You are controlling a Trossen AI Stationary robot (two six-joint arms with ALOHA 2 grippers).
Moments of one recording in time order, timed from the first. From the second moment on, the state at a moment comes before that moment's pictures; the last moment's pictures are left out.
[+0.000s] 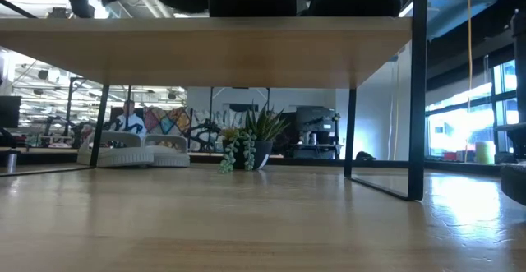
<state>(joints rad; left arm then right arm) -0.38 0.48 0.39 0.20 -0.73 1.15 0.51 2.29 2.33 -0.49 1.12 -0.63</state>
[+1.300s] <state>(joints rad) -0.38 0.43 0.39 0.73 -1.43 1.07 0.47 2.33 2.33 -0.72 1.01 -0.23</state>
